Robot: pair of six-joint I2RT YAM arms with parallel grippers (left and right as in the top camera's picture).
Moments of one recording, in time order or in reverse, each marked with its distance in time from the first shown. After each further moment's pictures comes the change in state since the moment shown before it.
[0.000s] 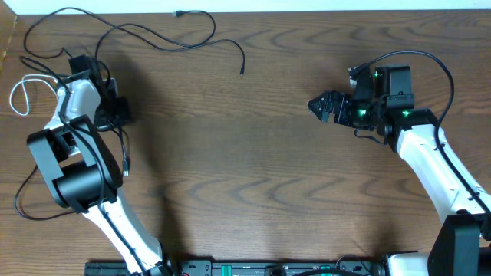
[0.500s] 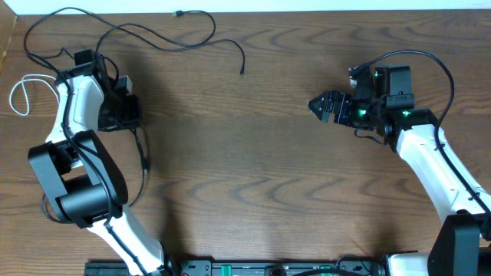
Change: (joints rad) left arm -0.052 -0.140 -0.010 -0.212 0.135 -0.007; right arm 0.000 0.000 0.000 0.000 0.003 0.000
